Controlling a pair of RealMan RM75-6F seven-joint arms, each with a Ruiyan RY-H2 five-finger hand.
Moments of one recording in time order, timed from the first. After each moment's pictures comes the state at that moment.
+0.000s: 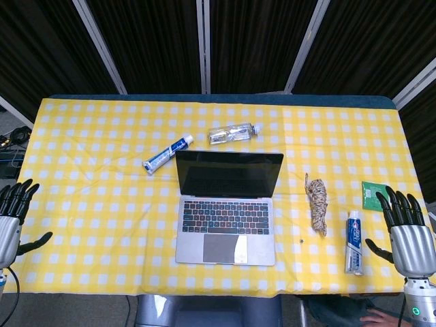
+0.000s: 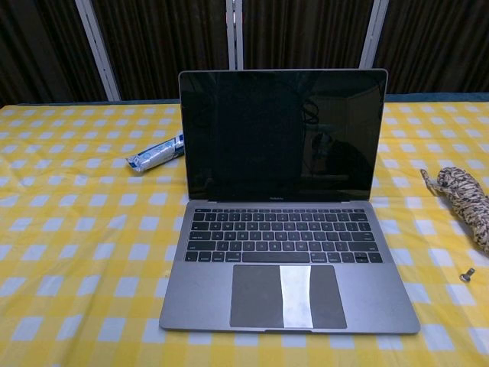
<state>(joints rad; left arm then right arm) -0.08 -1.15 -0.04 -1.59 1.57 1.57 0.00 0.06 -1.17 0.08 -1.56 -1.58 1.61 -0.11</state>
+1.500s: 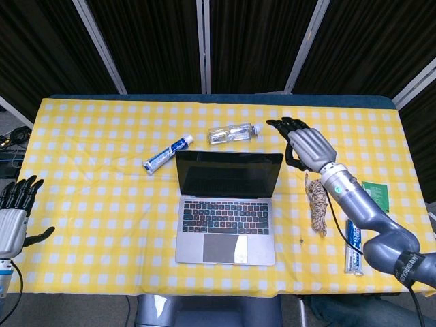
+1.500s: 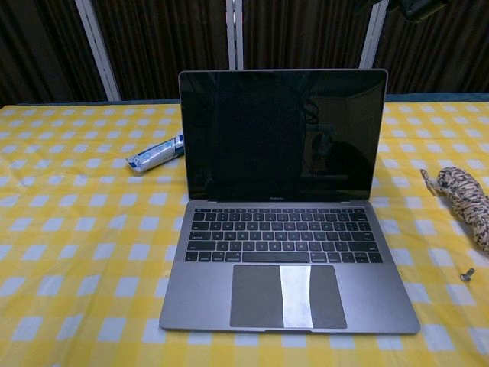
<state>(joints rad) -0.12 -1.19 -0.07 -1.54 1.48 1.48 0.04 0.85 -1.02 0.39 -1.67 -1.02 0.64 0.05</state>
